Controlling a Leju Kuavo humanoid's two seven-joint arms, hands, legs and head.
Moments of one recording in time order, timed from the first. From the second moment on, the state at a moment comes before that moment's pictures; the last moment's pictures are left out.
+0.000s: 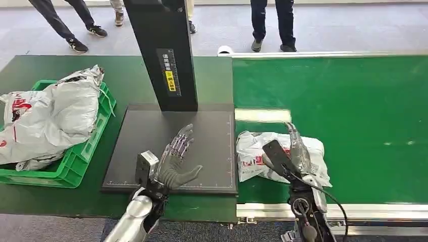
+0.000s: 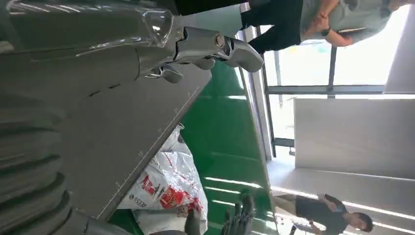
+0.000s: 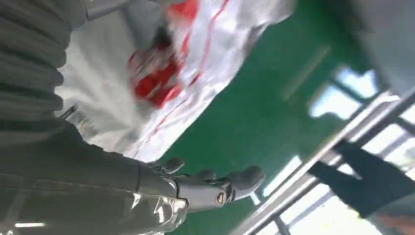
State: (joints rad) left arm -0.27 -0.16 -0.30 -1.12 0.07 -0.13 -0.53; right arm -0.24 0.02 0.09 -1.18 0.77 -0.22 -0.01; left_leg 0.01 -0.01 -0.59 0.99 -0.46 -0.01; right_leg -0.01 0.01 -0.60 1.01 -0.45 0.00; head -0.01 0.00
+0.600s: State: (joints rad) left arm -0.25 -0.16 -0.29 -1.14 0.07 -0.12 -0.52; right arm -0.35 -0.04 -0.02 -0.94 0.96 -0.03 0.10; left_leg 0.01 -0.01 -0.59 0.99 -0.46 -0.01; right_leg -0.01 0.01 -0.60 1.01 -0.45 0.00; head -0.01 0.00
